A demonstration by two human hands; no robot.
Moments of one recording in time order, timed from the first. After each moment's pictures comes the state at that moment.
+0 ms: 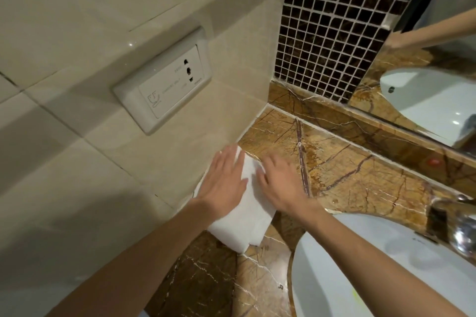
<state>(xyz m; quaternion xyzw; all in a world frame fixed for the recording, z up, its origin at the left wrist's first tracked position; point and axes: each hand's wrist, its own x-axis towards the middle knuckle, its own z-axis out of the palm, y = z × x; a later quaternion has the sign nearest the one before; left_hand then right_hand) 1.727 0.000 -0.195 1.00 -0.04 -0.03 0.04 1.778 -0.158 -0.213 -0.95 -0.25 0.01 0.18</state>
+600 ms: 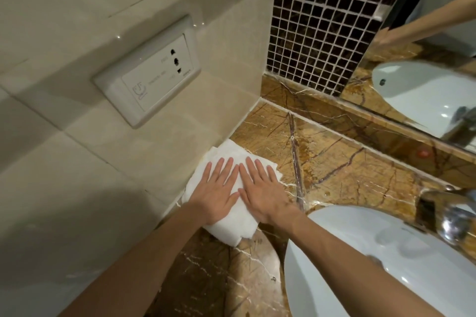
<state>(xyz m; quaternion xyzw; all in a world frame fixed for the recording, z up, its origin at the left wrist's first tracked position) 1.712 0.013 -0.250 0.99 -0.11 -0.09 -0.06 1.753 -0.153 -0.241 -0.93 -0.33 0.15 0.02</state>
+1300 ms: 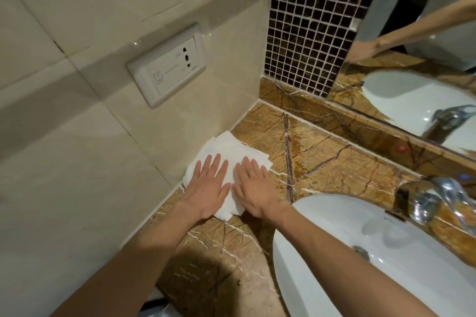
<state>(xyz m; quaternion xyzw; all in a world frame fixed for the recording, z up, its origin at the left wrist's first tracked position) 1.664 -0.001 -0.210 0.99 -0.01 -0.11 0.03 1.712 -0.160 -0.210 -0.93 -0.32 0.16 0.08</state>
